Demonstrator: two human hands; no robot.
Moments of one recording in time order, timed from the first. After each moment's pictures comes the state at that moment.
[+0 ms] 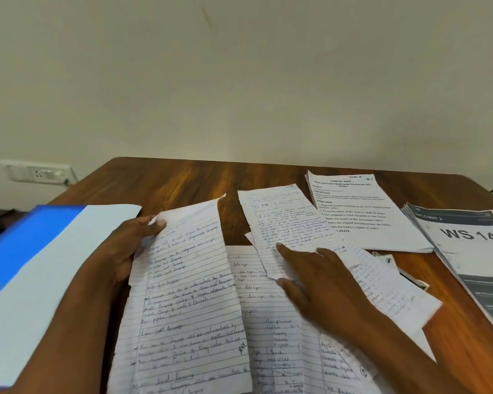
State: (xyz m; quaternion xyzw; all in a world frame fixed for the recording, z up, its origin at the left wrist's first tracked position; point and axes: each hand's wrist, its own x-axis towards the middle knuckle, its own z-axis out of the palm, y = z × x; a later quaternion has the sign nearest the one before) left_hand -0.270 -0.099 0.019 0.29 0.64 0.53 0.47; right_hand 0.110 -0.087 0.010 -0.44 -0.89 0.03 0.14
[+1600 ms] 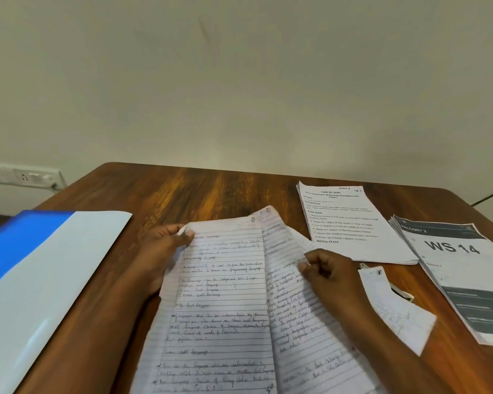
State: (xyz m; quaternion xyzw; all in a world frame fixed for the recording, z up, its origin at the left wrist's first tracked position) left_hand -0.204 -0.072 0.007 0.37 0.57 0.56 0.48; right_hand 0.124 -0.069 0.015 -0.54 -0.65 0.34 0.40
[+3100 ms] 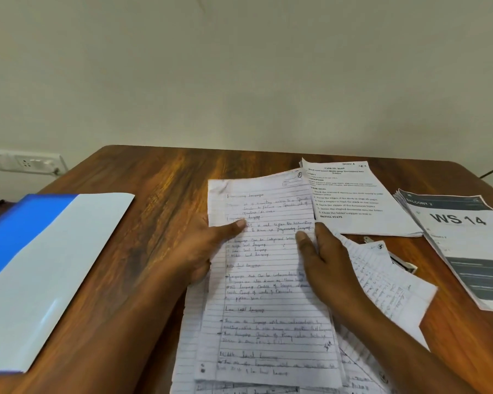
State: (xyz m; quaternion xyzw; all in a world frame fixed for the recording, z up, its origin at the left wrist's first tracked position) left_hand -0.128 -0.094 0.020 0.41 0.45 0.55 0.57; right_hand 0.102 -0.094 0.015 -0.50 -0.67 0.32 0.44
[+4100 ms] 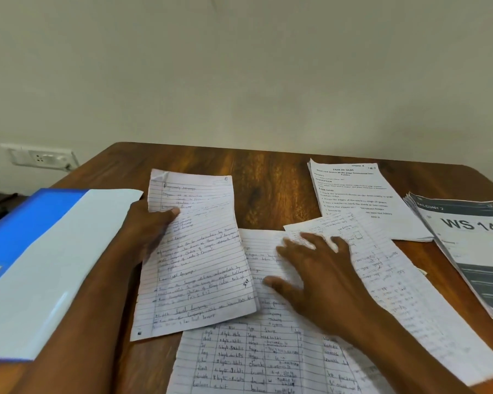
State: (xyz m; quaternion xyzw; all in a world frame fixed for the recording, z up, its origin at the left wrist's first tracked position) left_hand -0.224 -0.092 0.030 0.35 0.70 0.52 0.34; right_hand 0.100 -0.112 0.030 -0.49 -0.87 0.00 0.09
